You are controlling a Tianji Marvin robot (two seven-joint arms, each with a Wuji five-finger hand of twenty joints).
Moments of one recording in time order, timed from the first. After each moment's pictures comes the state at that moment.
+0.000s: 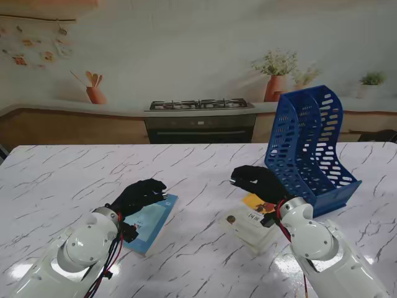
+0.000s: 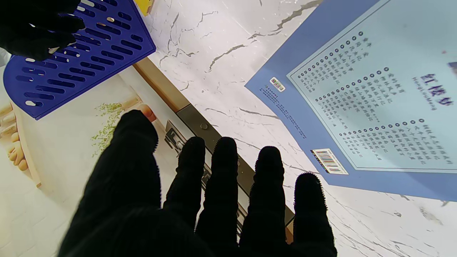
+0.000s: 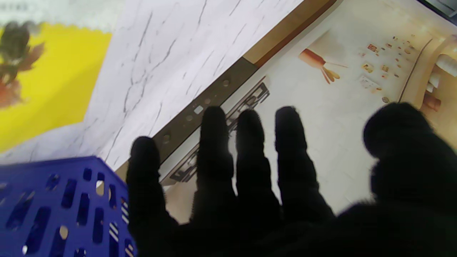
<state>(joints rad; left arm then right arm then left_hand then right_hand) 1.65 -1.11 -1.29 -1.69 0.29 0.10 -0.10 -1.60 -1.13 1.28 -1.64 -0.33 -0.10 0.01 0.90 -0.20 0.11 -0.03 0.51 0.14 0.51 0.44 0.65 0.14 0.34 0.44 0.51 0.24 0.26 0.51 0.01 0.26 0.66 0.53 0.52 -0.30 0.43 -0.09 0.69 -0.01 0.43 0.74 0.78 0.04 0.35 0.49 0.79 0.06 0.31 0.46 0.18 0.54 0.95 0.66</state>
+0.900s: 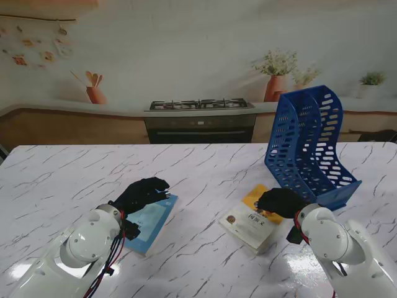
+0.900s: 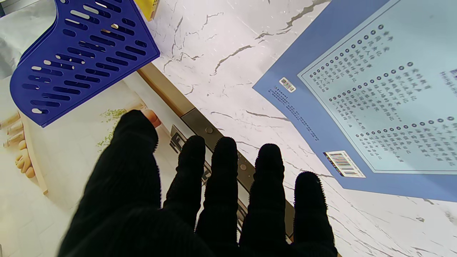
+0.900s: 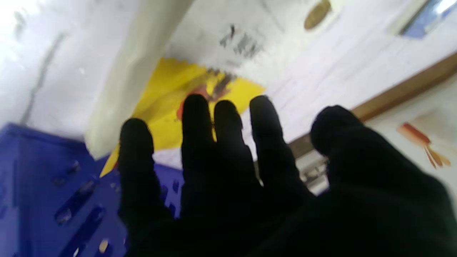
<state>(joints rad) 1.62 -1.11 -1.27 -1.67 0.29 0.09 -0.11 -1.66 -1.05 1.37 -1.71 -0.55 0.15 0.34 0.90 -0.20 0.11 -0.03 0.52 0.14 0.52 0.44 0.65 0.14 0.34 0.44 0.53 0.24 0.27 0.52 0.01 0.26 0.69 0.53 0.67 -0.26 0.54 -0.06 0.80 0.13 0.42 0.49 0.91 0.18 0.29 0.21 0.91 0.14 0.25 0.24 0.31 0.54 1.15 0.39</state>
